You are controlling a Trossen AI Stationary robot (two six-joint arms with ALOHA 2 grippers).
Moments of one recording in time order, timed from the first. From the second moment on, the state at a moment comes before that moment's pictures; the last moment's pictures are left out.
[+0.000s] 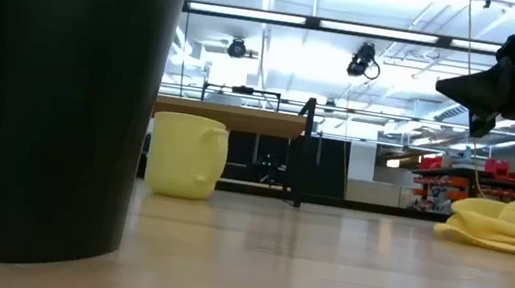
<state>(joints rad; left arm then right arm) -0.17 0.02 0.01 0.05 -0.10 -0.22 -0.21 0.02 0.01 0.02 -0.03 0.24</state>
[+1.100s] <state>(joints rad) -0.17 0.02 0.01 0.05 -0.10 -0.22 -0.21 0.02 0.01 0.02 -0.03 0.24</state>
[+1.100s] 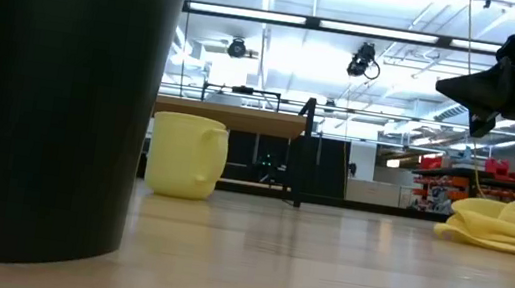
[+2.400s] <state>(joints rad) -0.17 0.02 0.01 0.05 -0.10 -0.25 -0.21 0.02 0.01 0.02 -0.03 0.24</state>
